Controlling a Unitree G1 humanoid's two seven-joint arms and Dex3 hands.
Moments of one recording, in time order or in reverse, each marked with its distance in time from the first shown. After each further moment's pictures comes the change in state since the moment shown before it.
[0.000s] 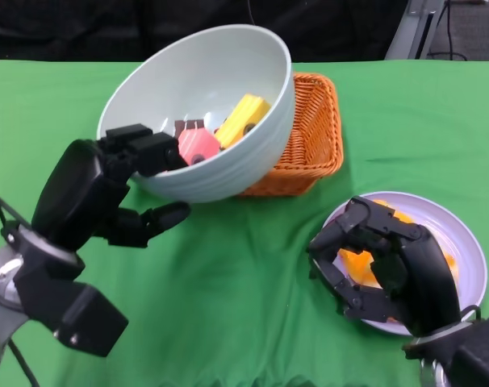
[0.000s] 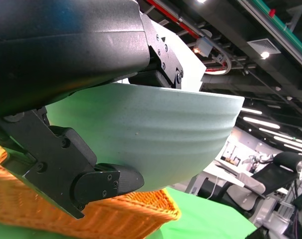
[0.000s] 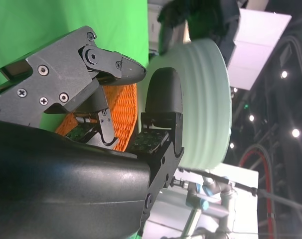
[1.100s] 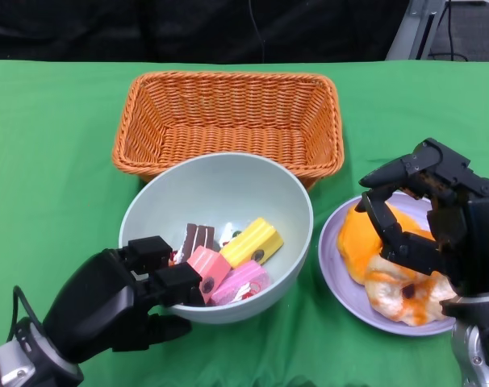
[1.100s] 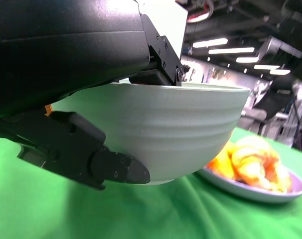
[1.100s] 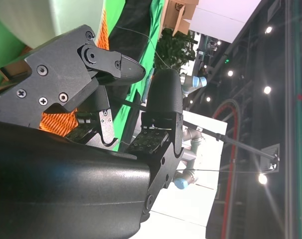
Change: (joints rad) left arm 0.213 0.112 -0.232 -0.097 0.438 0.075 0.440; right arm -0.053 -0.033 -0.117 -0.122 -0.014 0.014 -0.154
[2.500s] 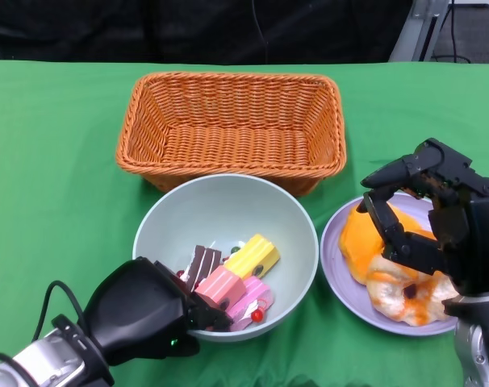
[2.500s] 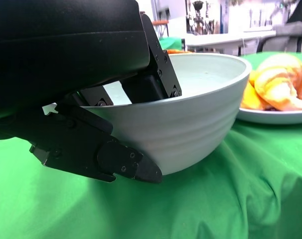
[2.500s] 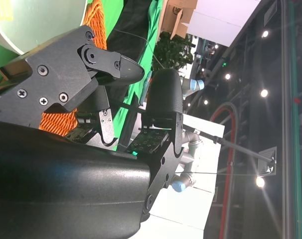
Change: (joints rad) left arm 0.100 -0.035 0.002 -0.312 0.049 0.397 -0.441; right arm -0.003 0.000 -0.008 -0.001 0.012 -0.012 0.027
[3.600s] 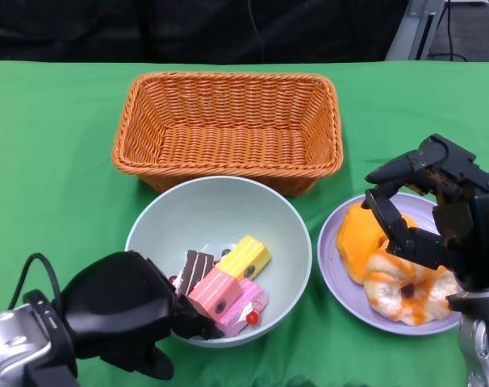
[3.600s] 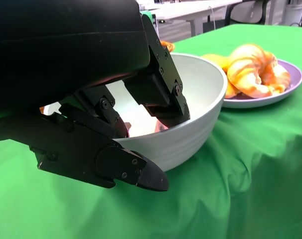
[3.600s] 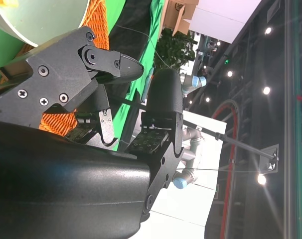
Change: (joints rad) left arm 0.092 0.076 0.223 -0.301 -0.201 -0.148 -0.565; right arm -0.018 -0.004 -0.018 0.018 0.004 -0.001 0.006
